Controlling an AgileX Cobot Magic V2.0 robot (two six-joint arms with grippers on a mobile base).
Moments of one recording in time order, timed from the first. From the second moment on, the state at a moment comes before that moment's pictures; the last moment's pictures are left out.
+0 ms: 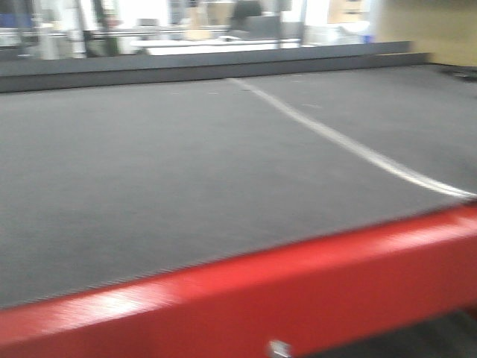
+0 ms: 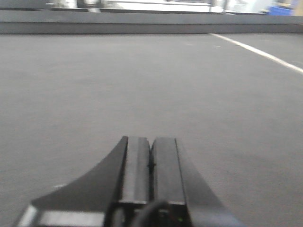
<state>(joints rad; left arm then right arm) -0.07 -0.02 0.03 -0.08 0.12 0.05 0.06 0.14 -0.46 0.07 0.39 0.02</state>
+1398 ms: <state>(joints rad) -0.07 -0.02 0.03 -0.08 0.12 0.05 0.06 0.14 -0.46 0.07 0.39 0.02</state>
